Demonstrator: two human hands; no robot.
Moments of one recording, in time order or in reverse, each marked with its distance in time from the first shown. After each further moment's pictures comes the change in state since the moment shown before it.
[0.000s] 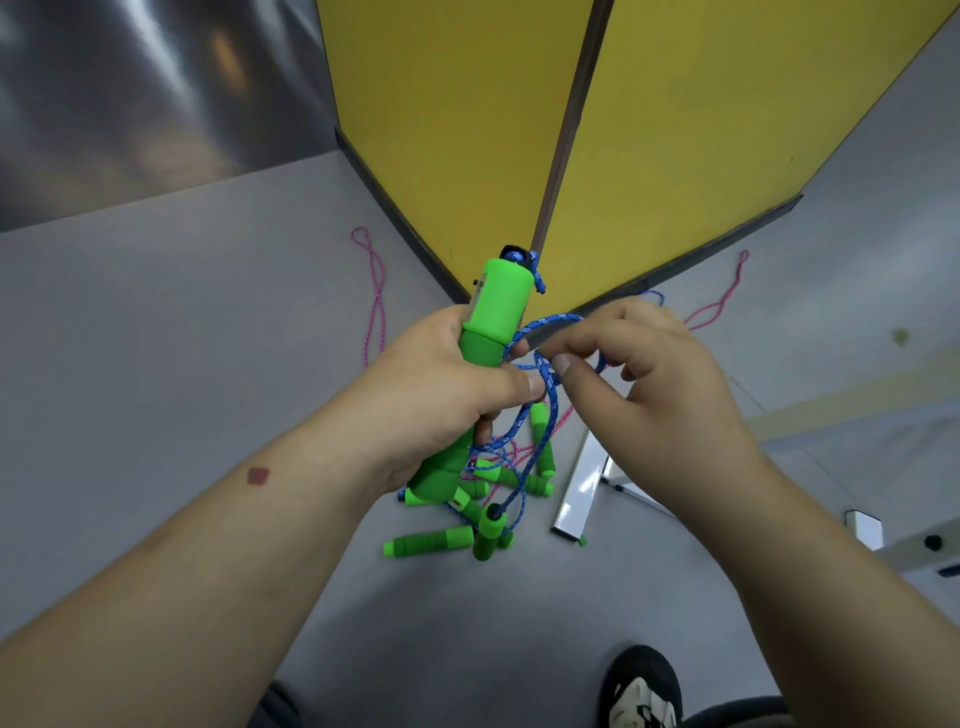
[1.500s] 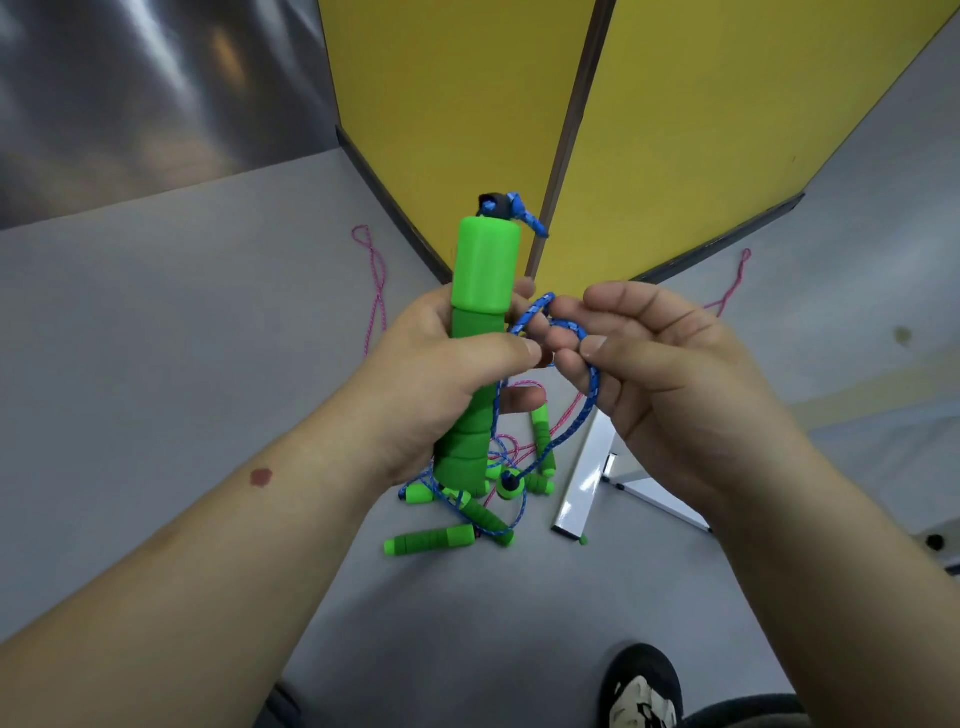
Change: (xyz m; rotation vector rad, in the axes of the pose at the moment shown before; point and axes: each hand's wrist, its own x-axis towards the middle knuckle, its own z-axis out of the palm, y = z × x) left_hand -0.005 0.004 0.002 -0.299 -0.043 0.113; right_hand 0.008 -0.021 -0.011 1.252 -0.004 0.557
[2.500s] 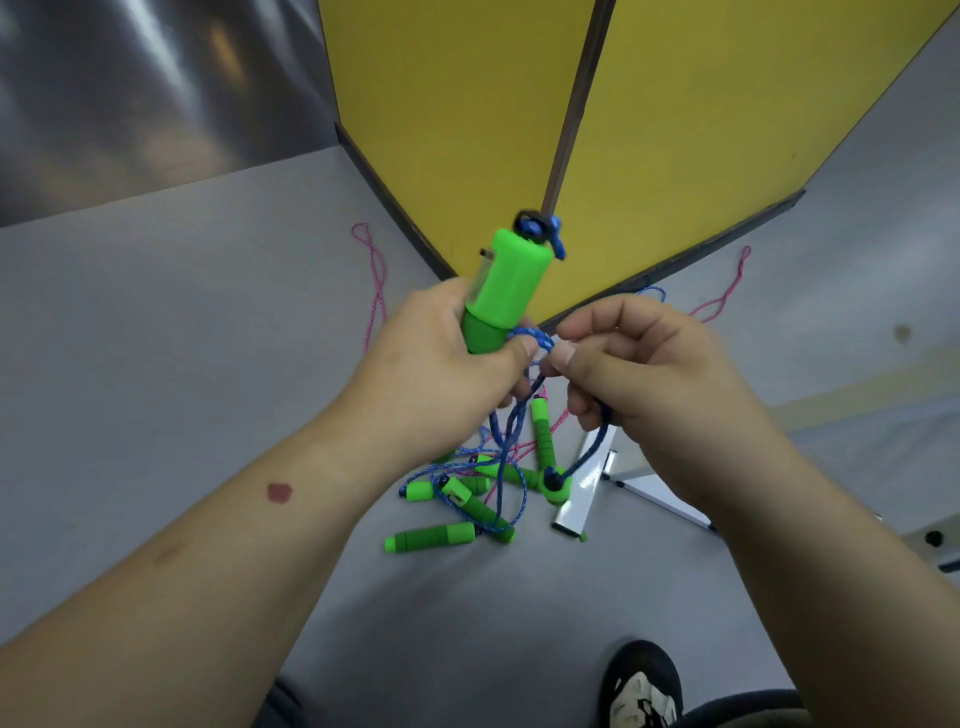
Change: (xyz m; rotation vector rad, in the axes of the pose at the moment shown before) left_hand 0.001 -0.001 -0.002 0.566 0.144 0.166; right_hand 0.002 0.007 -0.008 -0.529 -0.026 -0.027
